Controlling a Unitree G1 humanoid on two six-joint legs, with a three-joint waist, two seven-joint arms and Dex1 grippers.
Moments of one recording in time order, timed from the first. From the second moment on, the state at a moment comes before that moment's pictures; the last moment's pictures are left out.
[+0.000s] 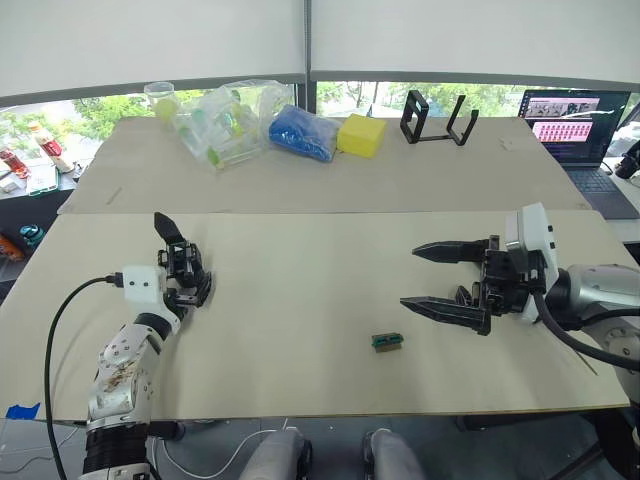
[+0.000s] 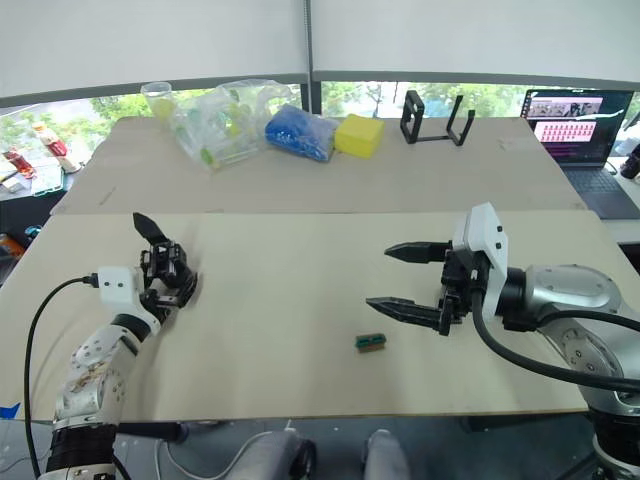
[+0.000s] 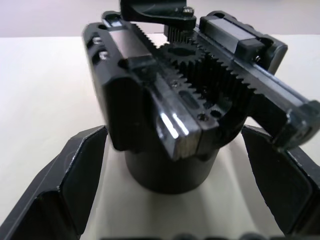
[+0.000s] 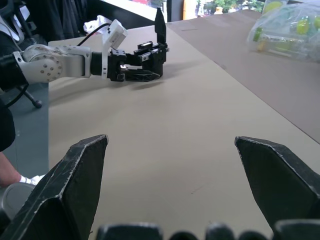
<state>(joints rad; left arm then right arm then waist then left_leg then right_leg) -0.15 0.37 0.29 0.11 -0.30 0.18 -0.37 -0.26 -0.89 -0.21 -0.52 0.80 0.66 0.97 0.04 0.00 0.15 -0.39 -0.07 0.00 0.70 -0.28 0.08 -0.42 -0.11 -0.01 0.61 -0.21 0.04</state>
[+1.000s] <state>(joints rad) -0.56 0.18 -0.17 0.34 -0.17 0.18 -0.76 0.10 -0.87 -0.39 -0.77 0.84 0.66 0.77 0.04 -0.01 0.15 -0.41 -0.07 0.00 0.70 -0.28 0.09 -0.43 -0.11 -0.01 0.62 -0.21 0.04</state>
